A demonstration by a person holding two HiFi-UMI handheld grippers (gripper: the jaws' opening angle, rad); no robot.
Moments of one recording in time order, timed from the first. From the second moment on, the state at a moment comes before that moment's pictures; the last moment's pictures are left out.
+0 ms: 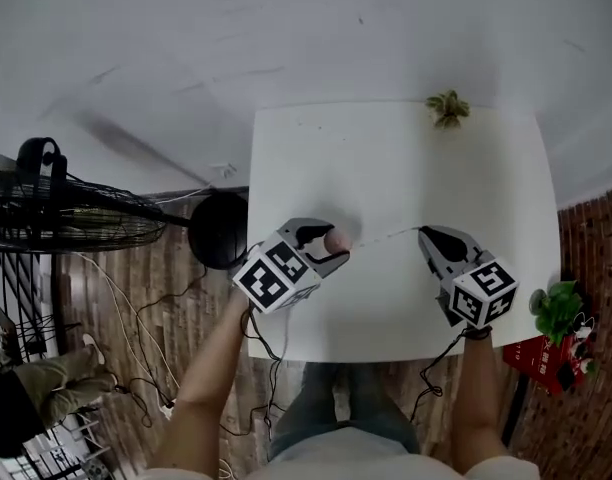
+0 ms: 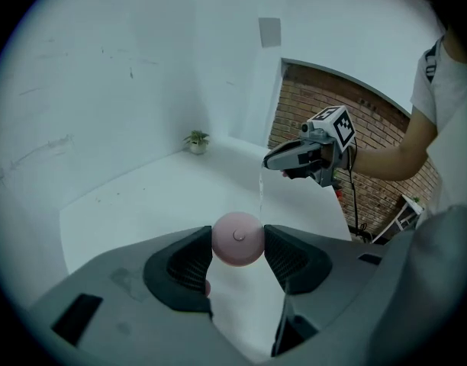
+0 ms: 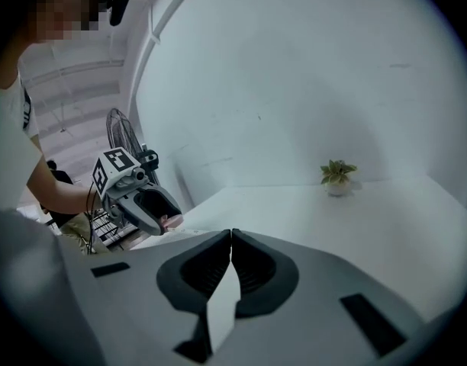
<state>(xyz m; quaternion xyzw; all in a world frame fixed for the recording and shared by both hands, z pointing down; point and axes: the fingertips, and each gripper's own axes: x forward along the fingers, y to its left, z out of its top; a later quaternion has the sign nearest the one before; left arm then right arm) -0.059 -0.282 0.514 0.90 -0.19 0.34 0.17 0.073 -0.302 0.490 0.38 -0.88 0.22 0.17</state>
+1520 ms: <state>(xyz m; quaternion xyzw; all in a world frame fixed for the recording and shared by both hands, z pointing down) -0.058 -0.286 0.580 0.89 -0.23 0.36 0.18 0.054 -0.291 0.559 0.34 -0.84 0.29 0.30</state>
